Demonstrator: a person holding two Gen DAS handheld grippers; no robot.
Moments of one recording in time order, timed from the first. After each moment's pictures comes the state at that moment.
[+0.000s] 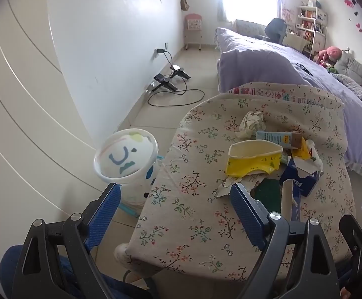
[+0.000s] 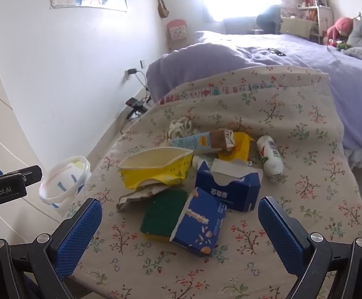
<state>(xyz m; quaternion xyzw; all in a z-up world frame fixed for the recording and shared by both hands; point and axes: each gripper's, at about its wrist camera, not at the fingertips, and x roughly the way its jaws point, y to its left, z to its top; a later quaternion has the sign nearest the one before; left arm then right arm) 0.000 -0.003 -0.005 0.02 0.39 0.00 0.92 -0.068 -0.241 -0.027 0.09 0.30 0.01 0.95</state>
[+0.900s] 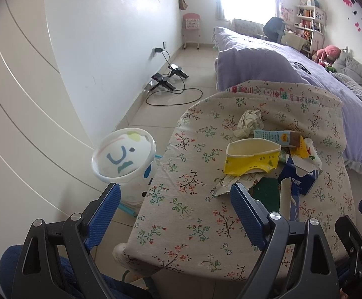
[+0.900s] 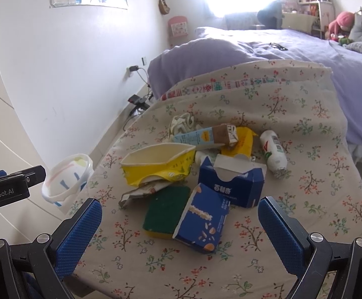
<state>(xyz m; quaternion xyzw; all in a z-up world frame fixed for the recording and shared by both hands) -0.001 -0.005 -0.007 0.02 0.39 0.00 0.92 -0.064 -0.239 -0.029 0.10 0.30 0.02 0.95</state>
